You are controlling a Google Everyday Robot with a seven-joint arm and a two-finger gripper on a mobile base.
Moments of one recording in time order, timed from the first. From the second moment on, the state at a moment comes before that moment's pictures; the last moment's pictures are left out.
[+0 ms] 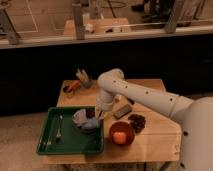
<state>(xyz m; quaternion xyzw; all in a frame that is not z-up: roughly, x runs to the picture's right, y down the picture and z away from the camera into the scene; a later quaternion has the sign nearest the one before) -0.018 0.153 0.791 -0.30 -0.32 -0.45 0.78</state>
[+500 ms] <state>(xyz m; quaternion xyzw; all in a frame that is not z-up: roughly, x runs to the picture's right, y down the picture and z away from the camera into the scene) -0.012 0.120 0.759 -0.24 -0.34 -0.42 0.80</state>
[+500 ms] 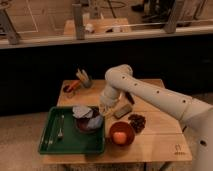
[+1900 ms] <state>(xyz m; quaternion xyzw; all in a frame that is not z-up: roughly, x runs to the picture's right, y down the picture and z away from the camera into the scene) -0.015 0.151 0.765 -0.17 -0.38 -0.50 0.76</state>
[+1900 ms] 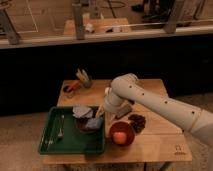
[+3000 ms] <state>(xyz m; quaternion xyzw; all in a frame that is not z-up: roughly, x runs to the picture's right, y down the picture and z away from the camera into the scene) -0.033 0.172 0.769 -0.19 -0.35 -0.55 0.73</state>
